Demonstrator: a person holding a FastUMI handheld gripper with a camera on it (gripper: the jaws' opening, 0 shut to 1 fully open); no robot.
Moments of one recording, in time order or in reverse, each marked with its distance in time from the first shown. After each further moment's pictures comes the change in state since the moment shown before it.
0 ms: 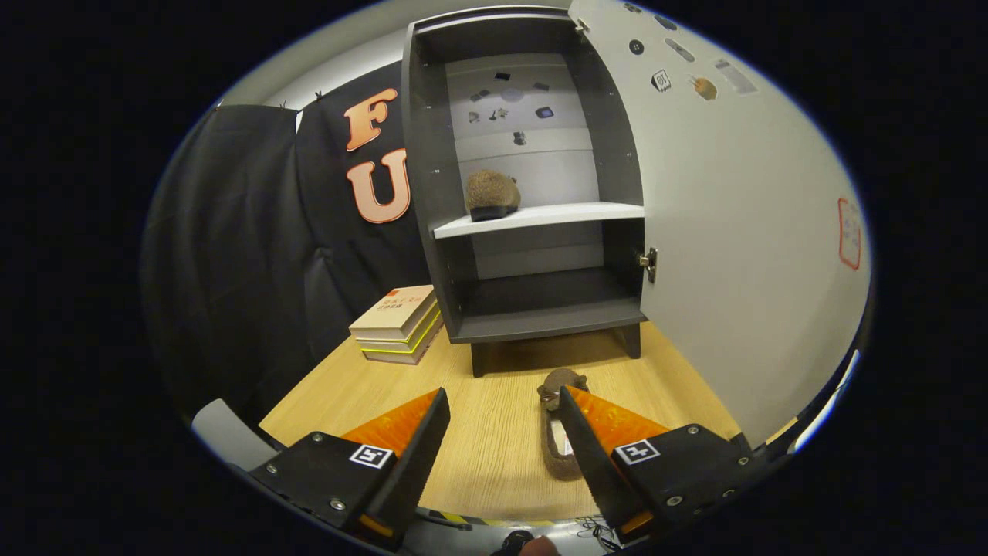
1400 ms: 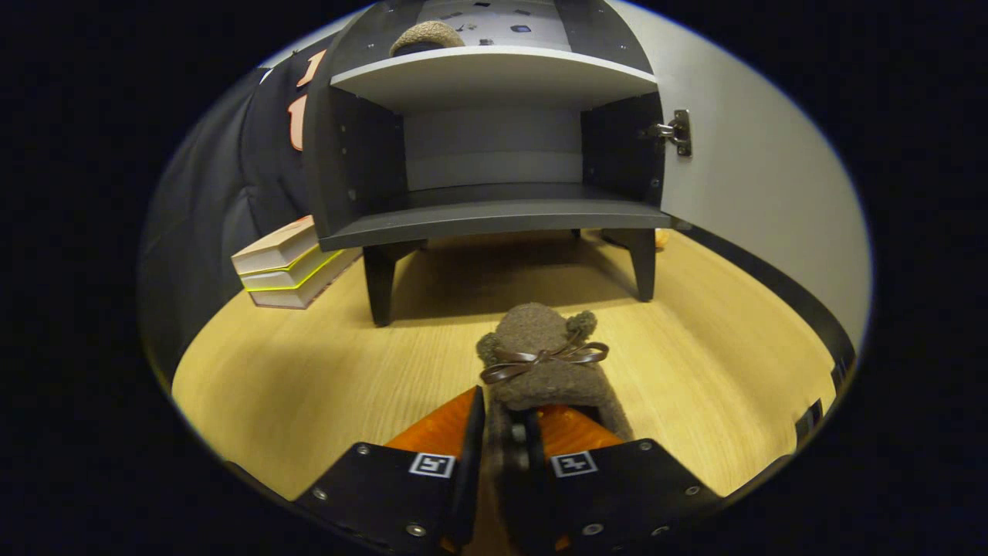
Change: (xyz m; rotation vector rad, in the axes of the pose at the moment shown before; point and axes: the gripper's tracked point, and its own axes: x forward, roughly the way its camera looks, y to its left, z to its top) arm 0.167 -0.055 -0.124 -0.034 0.150 -0.194
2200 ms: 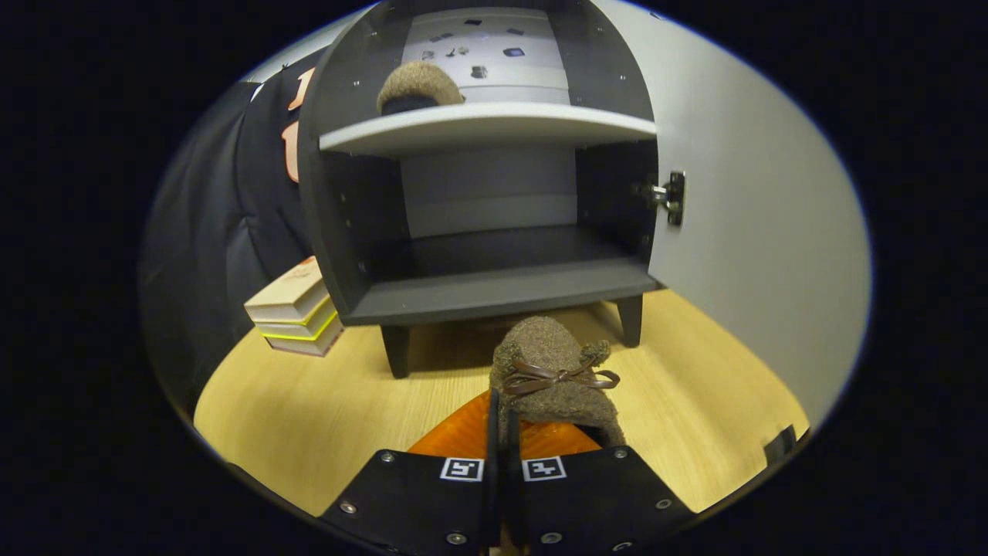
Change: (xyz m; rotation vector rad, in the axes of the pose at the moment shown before) arm -0.056 0.006 0.096 0.042 -0.076 0.012
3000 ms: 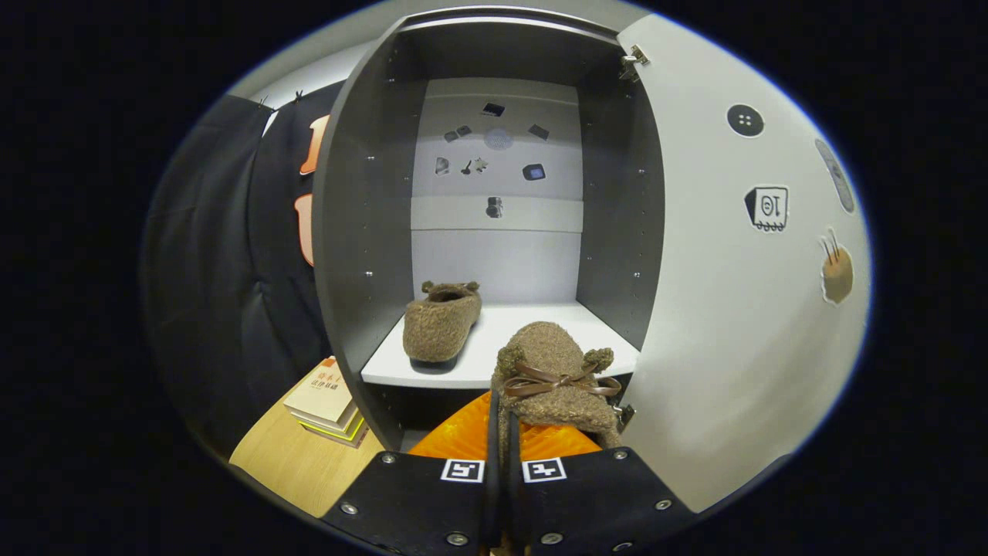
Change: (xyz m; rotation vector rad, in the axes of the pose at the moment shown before) arm -0.057 0.002 0.239 -0.102 -0.204 -0.012
